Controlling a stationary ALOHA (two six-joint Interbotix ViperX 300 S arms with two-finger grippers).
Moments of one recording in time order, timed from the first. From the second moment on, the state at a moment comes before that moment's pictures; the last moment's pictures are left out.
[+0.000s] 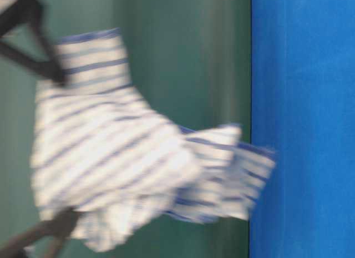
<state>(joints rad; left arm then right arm) 0.08 -0.48 0.54 -0.03 0.40 0.09 0.03 -0.35 0.32 -0.39 0.68 0.37</state>
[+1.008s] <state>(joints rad) 0.11 -0.55 0.23 -0.02 0.63 0.14 0.03 -0.36 0.02 -0.40 0.82 0.21</state>
